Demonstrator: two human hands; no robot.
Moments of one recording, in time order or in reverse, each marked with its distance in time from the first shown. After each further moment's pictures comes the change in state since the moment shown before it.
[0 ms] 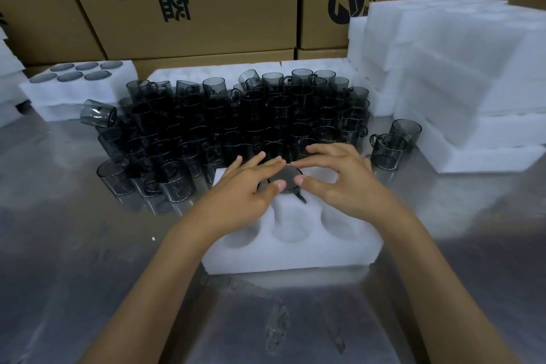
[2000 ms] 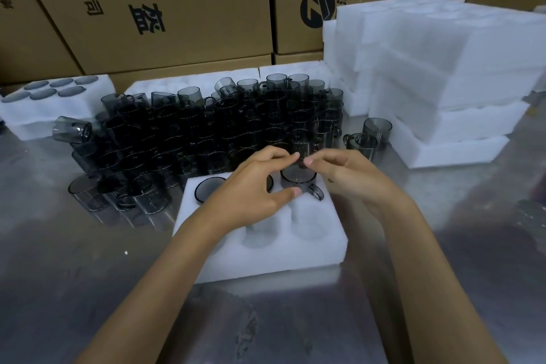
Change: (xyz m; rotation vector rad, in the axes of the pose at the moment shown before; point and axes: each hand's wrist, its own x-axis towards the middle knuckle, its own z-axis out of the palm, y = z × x) left_hand 0.036 0.036 0.023 -0.104 0.106 0.175; right_hand -0.001 0.036 -0.037 0.543 -0.024 0.284
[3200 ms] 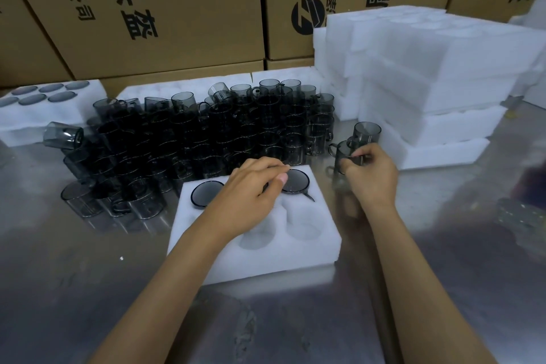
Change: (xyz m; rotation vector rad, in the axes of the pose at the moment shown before) left_hand -0.006 -0.003 0.008 0.083 0.057 0.016; right_hand 0.010 0.034 -0.010 -0.139 0.803 0.034
